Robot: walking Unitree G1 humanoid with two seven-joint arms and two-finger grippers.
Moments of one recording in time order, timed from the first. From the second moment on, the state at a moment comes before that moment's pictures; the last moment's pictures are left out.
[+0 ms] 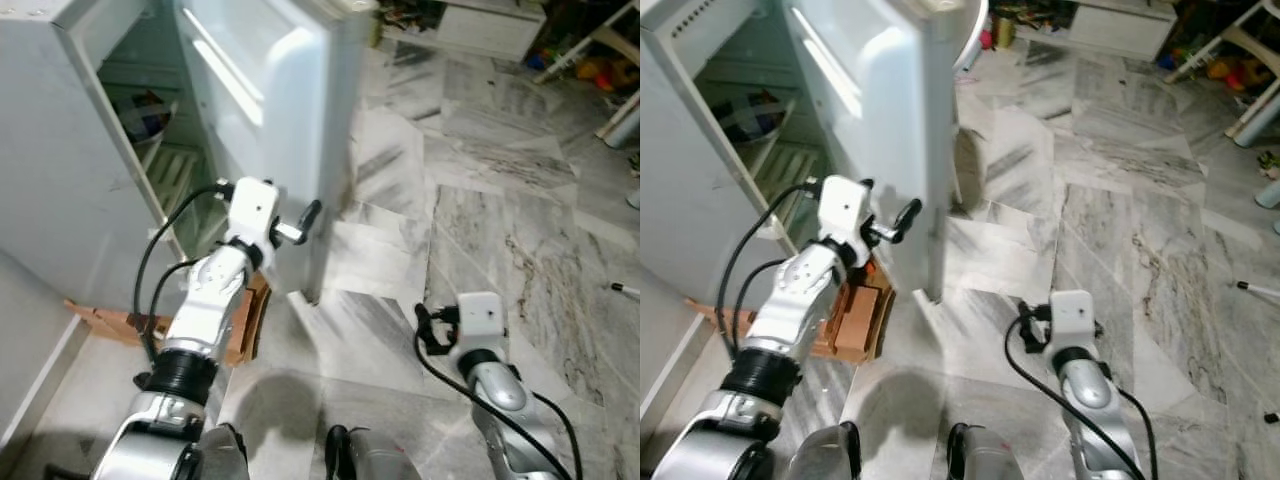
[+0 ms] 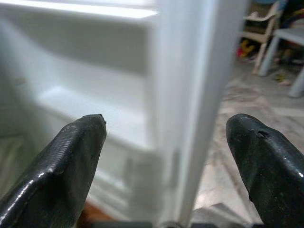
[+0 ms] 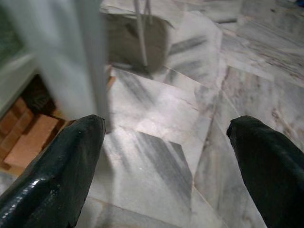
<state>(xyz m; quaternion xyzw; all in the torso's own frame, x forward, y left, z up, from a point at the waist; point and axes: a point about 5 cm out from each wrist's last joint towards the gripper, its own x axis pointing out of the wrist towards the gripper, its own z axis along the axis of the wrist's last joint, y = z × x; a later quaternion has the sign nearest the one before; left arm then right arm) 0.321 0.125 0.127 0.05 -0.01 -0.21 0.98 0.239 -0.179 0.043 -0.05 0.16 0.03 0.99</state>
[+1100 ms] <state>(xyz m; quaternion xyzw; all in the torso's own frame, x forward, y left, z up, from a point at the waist) 0.309 0.153 0.124 0.07 0.00 -0.15 0.99 0.267 -0.163 0.064 -0.05 0.10 0.04 0.99</state>
